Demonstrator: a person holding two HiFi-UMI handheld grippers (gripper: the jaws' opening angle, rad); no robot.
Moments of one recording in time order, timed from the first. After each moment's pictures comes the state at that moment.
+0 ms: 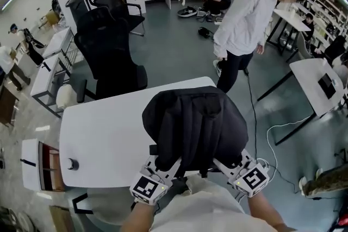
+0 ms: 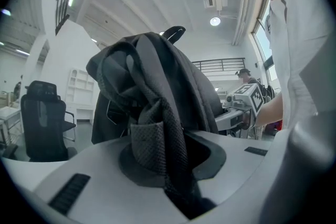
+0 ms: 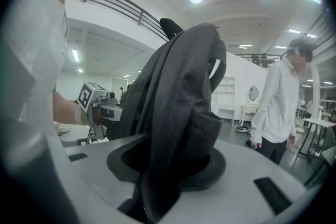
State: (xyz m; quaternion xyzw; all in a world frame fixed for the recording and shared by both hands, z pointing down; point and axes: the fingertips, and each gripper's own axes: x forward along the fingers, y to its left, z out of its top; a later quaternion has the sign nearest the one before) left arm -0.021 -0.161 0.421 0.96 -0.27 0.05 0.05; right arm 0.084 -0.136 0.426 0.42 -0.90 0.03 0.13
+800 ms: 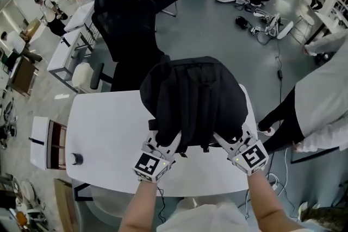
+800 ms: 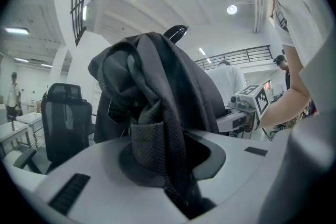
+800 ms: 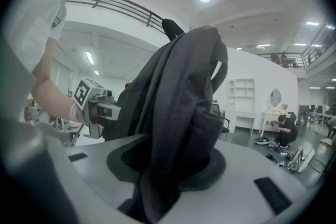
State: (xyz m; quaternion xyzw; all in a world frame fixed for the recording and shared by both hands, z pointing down) left arm -0.056 -0.383 0.470 0.91 -0.40 0.06 0.05; right arm 0.053 -0.383 0.482 0.33 -0.94 0.00 0.12
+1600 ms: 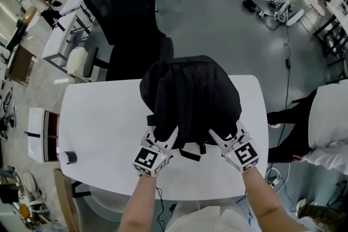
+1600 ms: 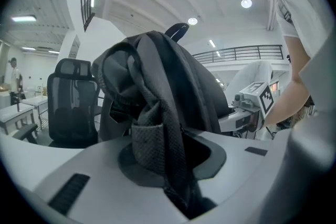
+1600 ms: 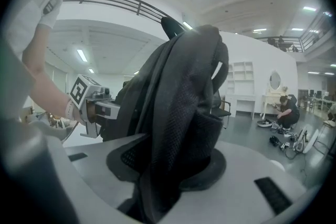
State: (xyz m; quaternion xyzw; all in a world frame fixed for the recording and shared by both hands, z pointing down) left arm -0.085 -0.434 0.589 0.90 -0.42 0.09 0.11; right arm 0.026 -0.433 0.599 0.33 -0.93 0.06 0.15
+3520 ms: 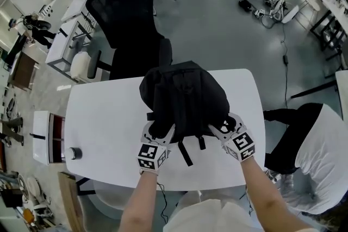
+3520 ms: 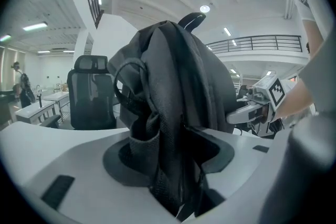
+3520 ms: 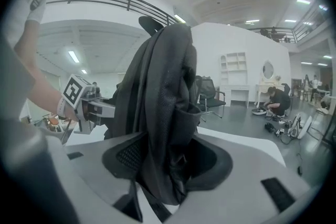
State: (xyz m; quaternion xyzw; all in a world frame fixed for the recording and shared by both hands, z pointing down) left arm -0.113 -0.405 0.618 0.85 -0.49 0.14 0.14; right arm 0.050 -0.411 0.626 0.35 -0.91 0.11 0.17
